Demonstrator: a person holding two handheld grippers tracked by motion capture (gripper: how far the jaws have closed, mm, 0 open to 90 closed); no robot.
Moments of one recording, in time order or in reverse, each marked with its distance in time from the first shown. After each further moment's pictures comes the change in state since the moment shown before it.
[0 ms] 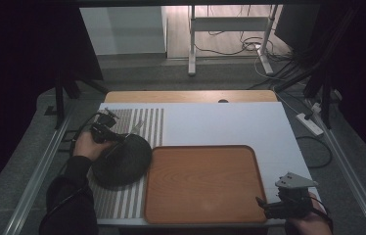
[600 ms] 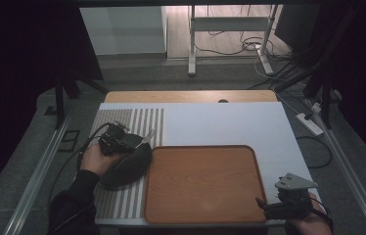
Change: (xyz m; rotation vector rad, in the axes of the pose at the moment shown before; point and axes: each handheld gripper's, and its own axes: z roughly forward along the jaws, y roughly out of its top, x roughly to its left) left arm -0.061 -0.012 -0.001 -0.020 -0.019 0.058; right arm 0.002 0.000 -0.001 -0.005 0.000 -0.020
